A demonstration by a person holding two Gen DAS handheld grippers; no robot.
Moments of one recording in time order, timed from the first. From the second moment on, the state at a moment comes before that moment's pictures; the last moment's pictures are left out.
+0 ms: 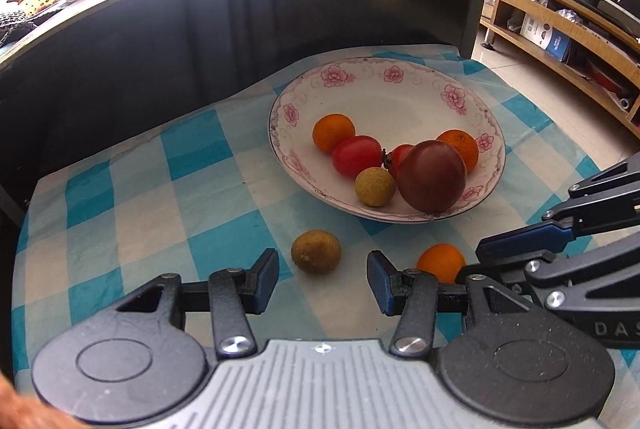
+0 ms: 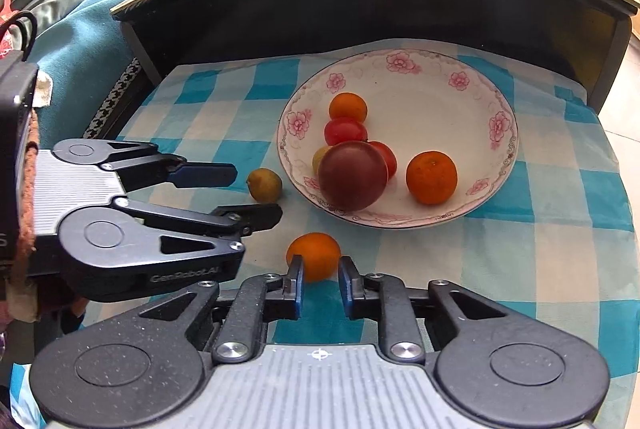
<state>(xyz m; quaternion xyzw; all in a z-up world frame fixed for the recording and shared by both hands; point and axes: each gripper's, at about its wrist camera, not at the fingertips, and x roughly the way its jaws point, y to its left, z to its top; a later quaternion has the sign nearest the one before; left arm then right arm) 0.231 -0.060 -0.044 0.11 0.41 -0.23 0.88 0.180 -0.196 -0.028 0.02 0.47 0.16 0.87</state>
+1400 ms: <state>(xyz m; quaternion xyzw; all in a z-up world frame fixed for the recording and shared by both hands) 0.195 -0.024 -0.047 0.10 0.45 -0.20 0.86 0.194 -0.161 -0.045 0.00 0.47 0.19 0.86</state>
